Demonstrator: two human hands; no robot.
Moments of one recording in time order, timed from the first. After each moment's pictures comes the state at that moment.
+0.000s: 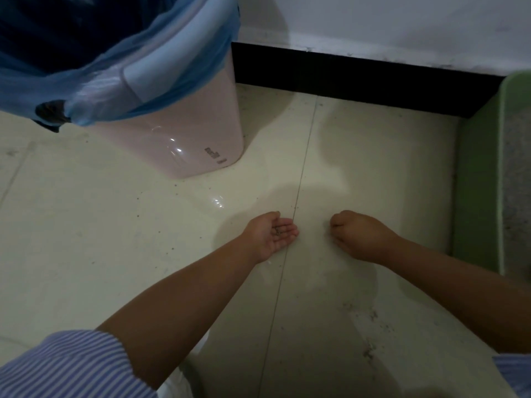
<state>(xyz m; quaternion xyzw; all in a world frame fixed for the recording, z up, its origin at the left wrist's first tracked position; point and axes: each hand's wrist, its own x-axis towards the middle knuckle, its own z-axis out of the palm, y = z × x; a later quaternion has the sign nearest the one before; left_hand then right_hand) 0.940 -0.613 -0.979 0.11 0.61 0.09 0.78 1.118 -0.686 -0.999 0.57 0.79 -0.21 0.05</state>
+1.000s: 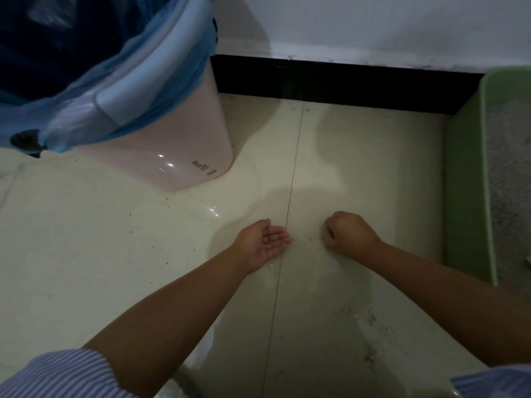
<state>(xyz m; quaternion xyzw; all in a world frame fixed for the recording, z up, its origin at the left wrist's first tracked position) 0.939 -0.612 -0.980 0.11 0.62 0.08 0.77 1.104 -0.678 -0.993 0.71 0.65 -0.27 0.10</state>
